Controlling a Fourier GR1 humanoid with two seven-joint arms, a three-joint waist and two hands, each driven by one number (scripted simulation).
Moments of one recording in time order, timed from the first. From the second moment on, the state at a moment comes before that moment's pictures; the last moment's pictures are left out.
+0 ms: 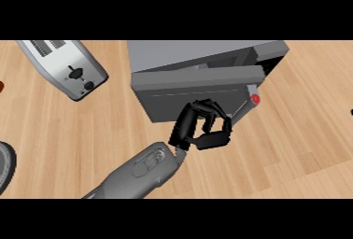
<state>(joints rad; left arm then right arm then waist) -0.71 0.00 -0.81 -0.98 0.55 0.59 -0.34 0.10 -0.37 -0.31 -1.81 -0.29 0.60 -0.45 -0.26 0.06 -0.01</state>
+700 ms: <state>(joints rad) -0.81 0.00 -0.77 -0.89 0.73 0.58 -0.43 0.02 -0.45 -0.35 -1.79 -0.38 0.61 -0.36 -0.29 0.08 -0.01</state>
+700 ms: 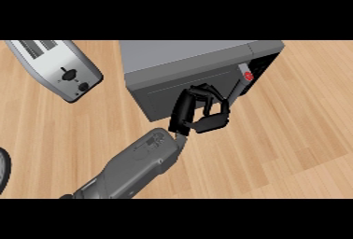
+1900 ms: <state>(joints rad) -0.83 0.00 -0.80 -0.85 0.87 0.56 -0.62 -0.09 -0.58 -0.45 -1.70 -0.46 0.62 -0.30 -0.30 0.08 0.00</state>
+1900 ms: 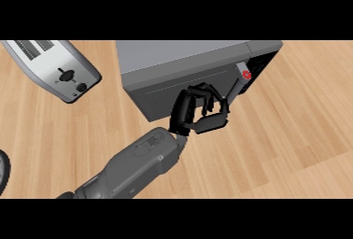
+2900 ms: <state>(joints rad) -0.86 0.00 -0.85 -0.83 0.95 0.55 -0.69 -0.17 -0.70 -0.51 -1.58 -0.47 0.66 -0.31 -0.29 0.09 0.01</state>
